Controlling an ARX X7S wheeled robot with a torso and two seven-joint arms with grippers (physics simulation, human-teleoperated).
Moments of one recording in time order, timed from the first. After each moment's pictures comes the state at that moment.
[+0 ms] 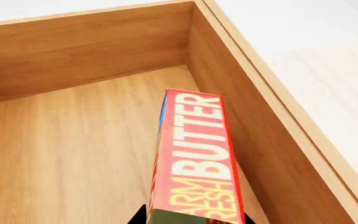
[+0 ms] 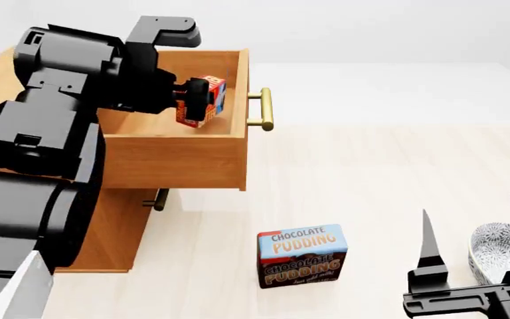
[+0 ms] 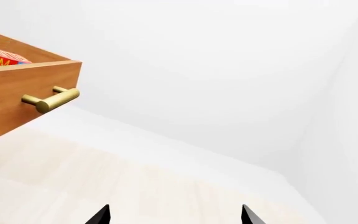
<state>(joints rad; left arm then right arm) -1.71 -0.05 0.28 -1.31 -0.05 -0.98 0.51 1.40 1.57 -1.87 -1.05 0.92 0.06 1.16</state>
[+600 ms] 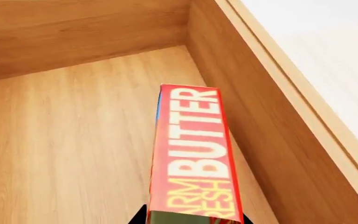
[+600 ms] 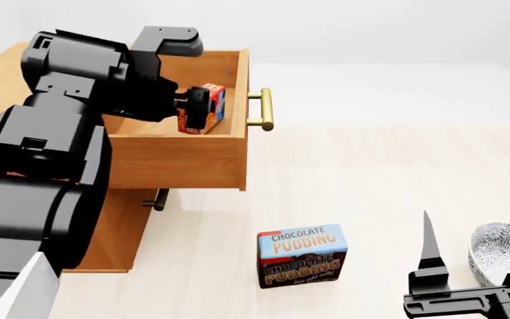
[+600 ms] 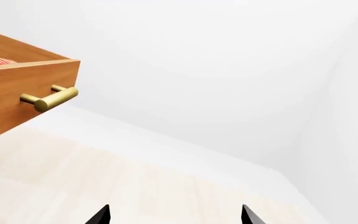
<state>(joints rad) -1.70 -0.04 0.24 -1.31 0.02 -1.02 0.53 1.38 1.57 -1.87 -1.05 0.91 0.05 1.17</state>
